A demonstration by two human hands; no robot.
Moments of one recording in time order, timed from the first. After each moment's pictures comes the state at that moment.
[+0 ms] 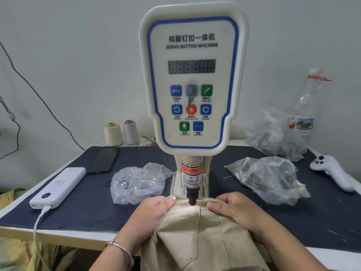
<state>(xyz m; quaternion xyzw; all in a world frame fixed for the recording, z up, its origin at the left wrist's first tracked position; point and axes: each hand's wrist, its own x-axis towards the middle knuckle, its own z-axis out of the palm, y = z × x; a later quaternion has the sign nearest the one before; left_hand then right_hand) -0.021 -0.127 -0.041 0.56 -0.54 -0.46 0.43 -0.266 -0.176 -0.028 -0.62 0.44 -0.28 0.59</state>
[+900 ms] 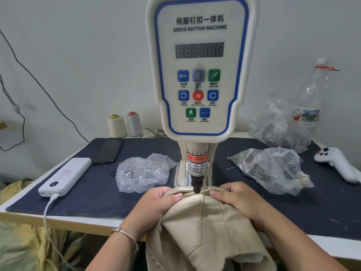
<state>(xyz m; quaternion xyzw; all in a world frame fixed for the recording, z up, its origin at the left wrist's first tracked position) -0.023 -0.118 -0.033 0.55 -0.55 -0.46 0.42 -0.262 -0.169 -0.025 -0.63 0.44 -0.30 0.56</state>
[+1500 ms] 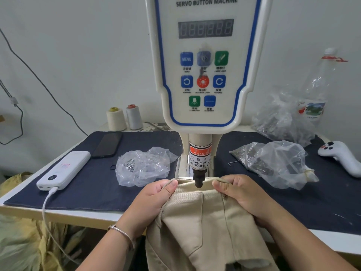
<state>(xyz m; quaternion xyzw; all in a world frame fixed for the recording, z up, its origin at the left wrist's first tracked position) -0.024 -0.113 -0.036 0.51 -0.56 -0.46 0.46 -0.258 -0.162 -0.021 -0.64 0.39 -0.33 0.58</state>
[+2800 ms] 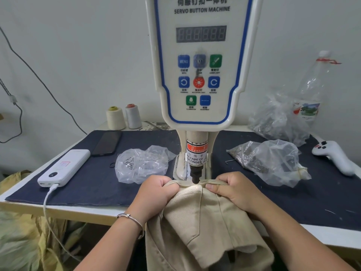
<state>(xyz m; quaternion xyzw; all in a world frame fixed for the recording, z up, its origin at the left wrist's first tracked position) -0.031 -0.129 -0.034 0.65 -0.60 -0.28 0.37 -0.260 -0.176 -0.030 -0.72 0.46 -0.30 0.43</state>
